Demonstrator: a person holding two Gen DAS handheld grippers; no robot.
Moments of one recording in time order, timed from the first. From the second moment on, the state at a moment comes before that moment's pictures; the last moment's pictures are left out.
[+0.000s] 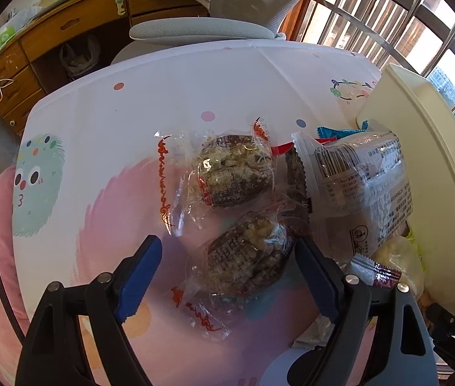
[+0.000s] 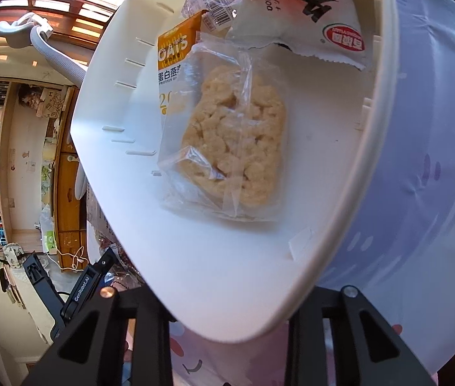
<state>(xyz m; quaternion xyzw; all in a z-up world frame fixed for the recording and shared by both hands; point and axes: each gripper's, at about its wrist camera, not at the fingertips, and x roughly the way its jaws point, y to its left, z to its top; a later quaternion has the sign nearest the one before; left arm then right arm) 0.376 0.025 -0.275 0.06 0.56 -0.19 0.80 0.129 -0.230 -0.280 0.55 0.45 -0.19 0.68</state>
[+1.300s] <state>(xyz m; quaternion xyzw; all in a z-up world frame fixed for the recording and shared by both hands) 0.287 0.066 -0.213 0.02 0.54 -0.20 0.82 0.109 -0.201 -0.263 0.52 0.51 -0.15 0.67</state>
